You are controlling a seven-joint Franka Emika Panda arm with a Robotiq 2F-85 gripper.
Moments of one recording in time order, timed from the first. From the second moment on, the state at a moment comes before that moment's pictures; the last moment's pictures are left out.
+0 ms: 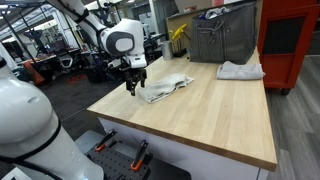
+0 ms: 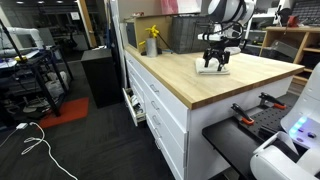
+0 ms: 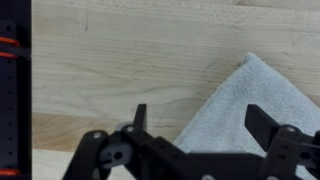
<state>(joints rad) -0.02 -0.04 0.03 -2.61 0.39 2.50 1.19</state>
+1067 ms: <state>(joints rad) -0.02 -0.03 0.03 -2.63 0.39 2.59 1.30</state>
